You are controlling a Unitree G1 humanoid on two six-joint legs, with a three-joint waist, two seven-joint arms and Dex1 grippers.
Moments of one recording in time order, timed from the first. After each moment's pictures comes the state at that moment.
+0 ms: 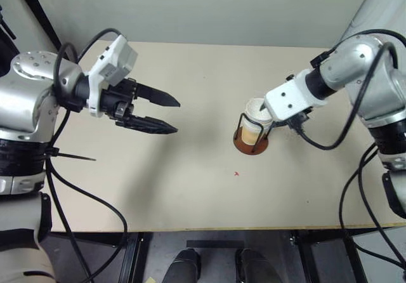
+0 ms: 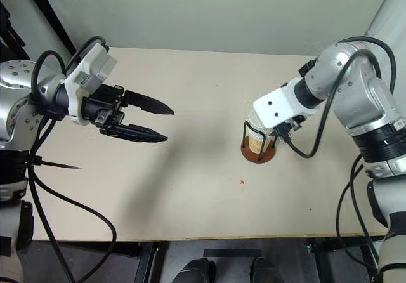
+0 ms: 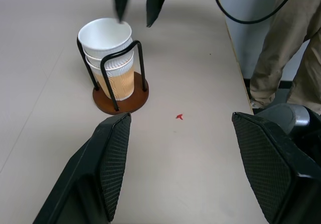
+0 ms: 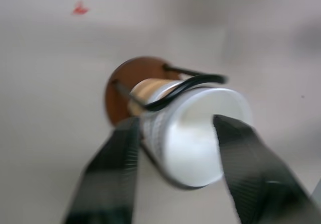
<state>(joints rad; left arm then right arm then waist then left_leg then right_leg) -0.96 1.00 -0.08 0.04 -0.54 0.68 -1.56 -1.23 -0.81 0.45 0.14 -0.18 0.08 1.57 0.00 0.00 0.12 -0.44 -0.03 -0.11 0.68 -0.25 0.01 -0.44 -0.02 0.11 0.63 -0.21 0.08</state>
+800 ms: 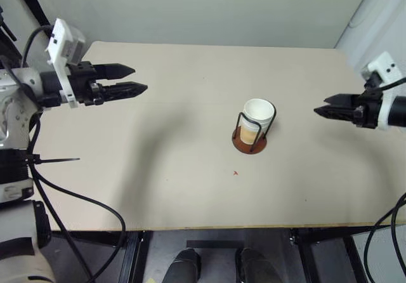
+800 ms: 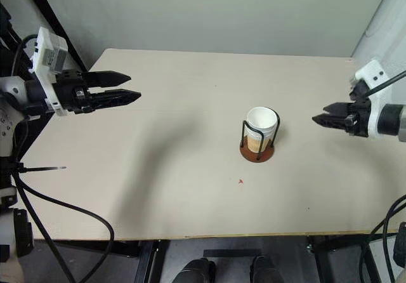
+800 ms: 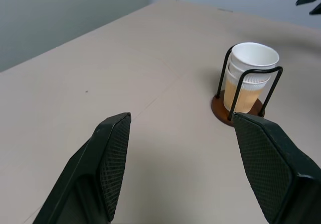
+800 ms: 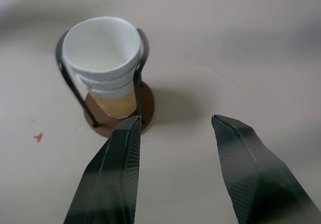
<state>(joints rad) -0.89 0.99 0.16 0.21 -0.52 0.71 -1.18 -0.72 -0.95 -0.22 -0.16 0.24 1.08 1.14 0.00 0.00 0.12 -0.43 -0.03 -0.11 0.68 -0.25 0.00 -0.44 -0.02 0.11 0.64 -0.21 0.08</state>
